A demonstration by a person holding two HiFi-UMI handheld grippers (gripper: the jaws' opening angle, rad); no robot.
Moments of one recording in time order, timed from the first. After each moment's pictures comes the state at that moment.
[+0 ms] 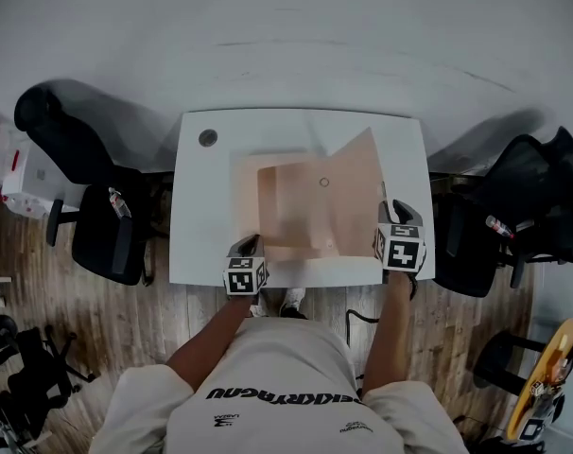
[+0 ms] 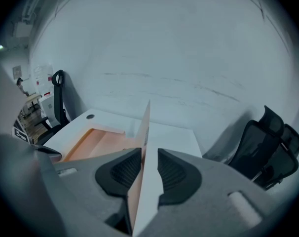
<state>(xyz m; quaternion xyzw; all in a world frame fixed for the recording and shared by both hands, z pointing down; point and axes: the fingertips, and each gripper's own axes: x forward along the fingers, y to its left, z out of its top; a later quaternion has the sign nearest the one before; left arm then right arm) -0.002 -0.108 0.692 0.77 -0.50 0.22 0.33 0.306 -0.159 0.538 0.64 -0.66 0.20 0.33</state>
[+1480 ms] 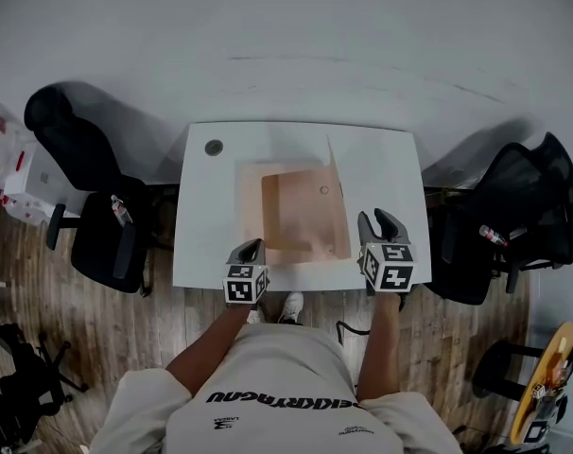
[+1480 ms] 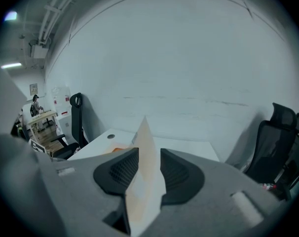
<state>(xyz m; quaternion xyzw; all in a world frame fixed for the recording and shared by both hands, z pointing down) -0.007 -0.099 0.645 0.81 -0.49 0.18 0.28 0.235 -0.131 0.489 0.61 -0.74 0.17 0.22</state>
